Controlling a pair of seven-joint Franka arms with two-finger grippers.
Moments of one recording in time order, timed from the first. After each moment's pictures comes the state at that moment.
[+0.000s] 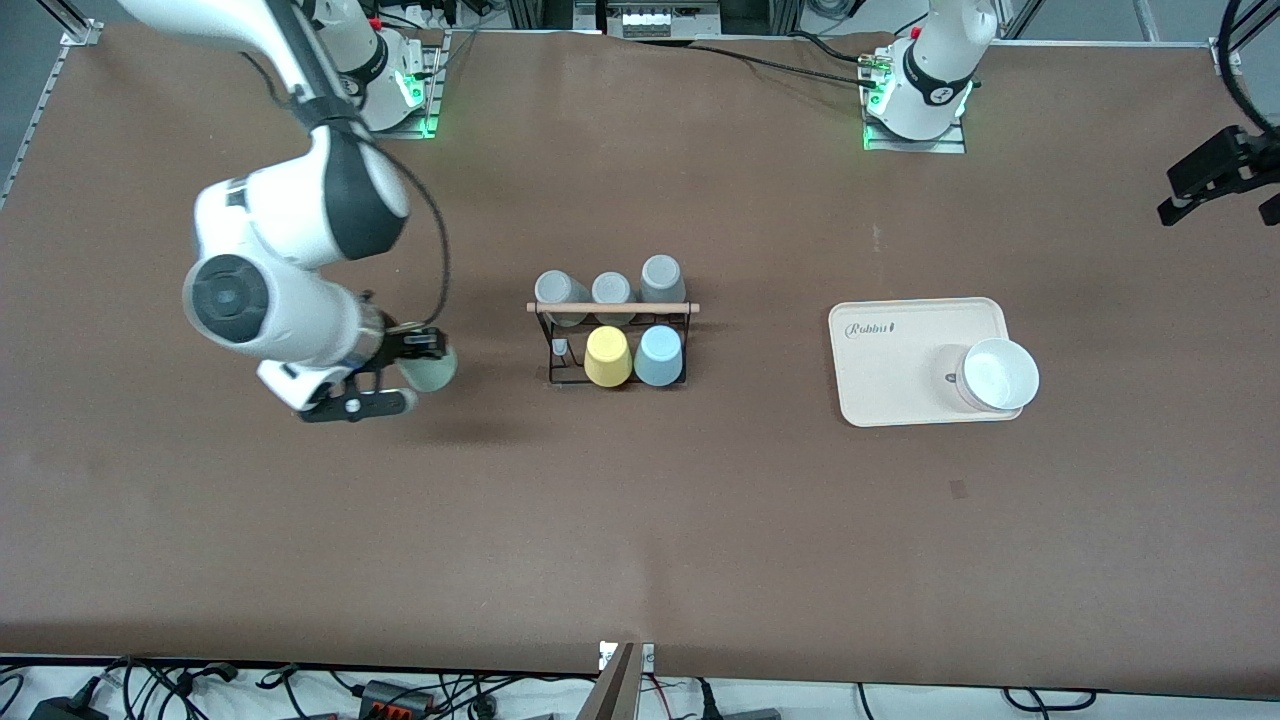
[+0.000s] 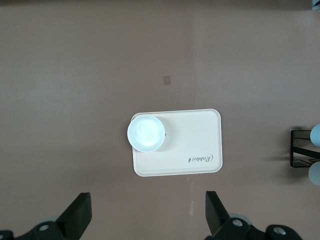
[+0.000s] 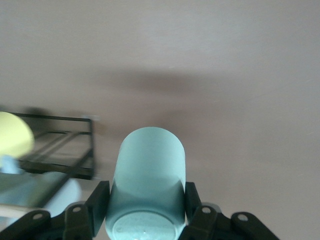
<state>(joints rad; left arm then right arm) 0.02 -0.01 0.01 -1.42 -0.01 1.48 0.01 0.38 0.46 -0.01 -1.51 0.11 1.81 0.28</state>
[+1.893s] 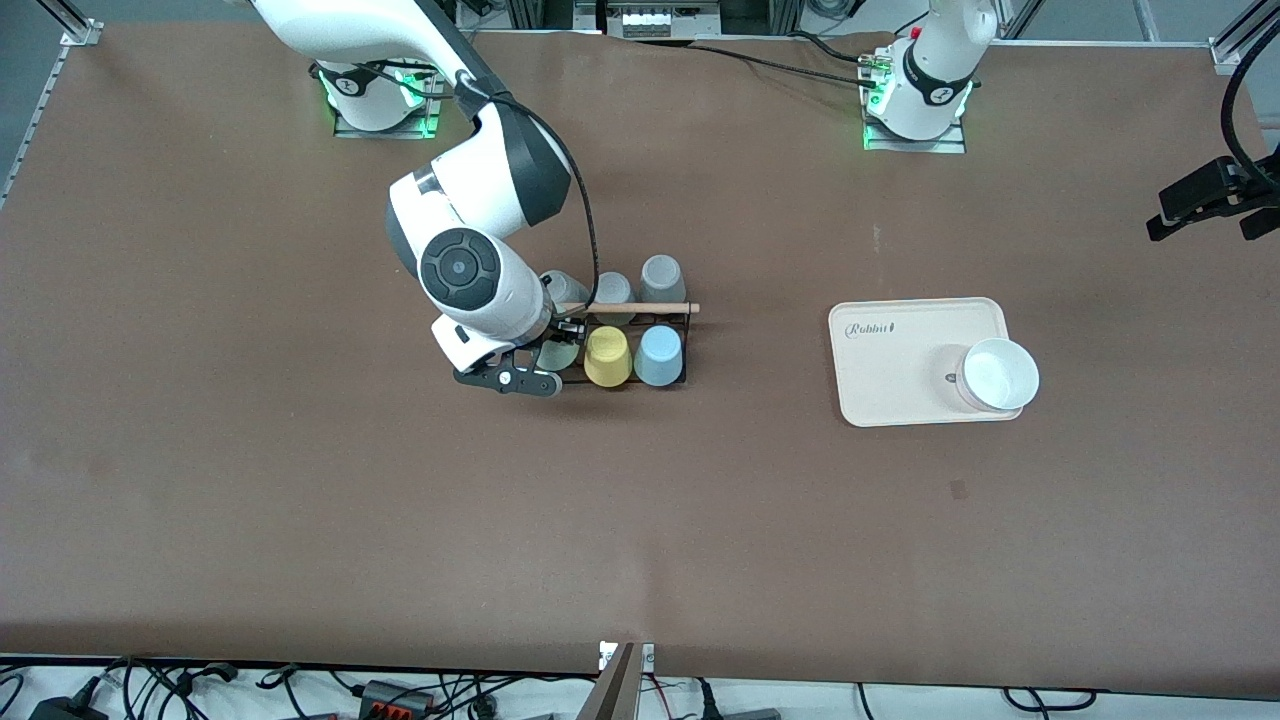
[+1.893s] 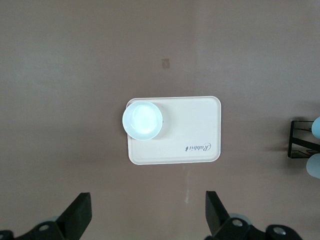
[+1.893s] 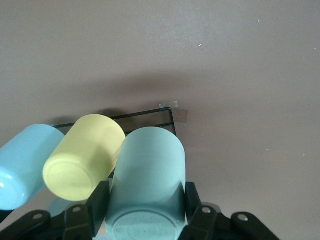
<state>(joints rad) 0.05 0.05 0.01 -1.41 -0.04 1.44 0.01 0.58 0.61 -0.01 -1.35 0.15 1.82 0.68</state>
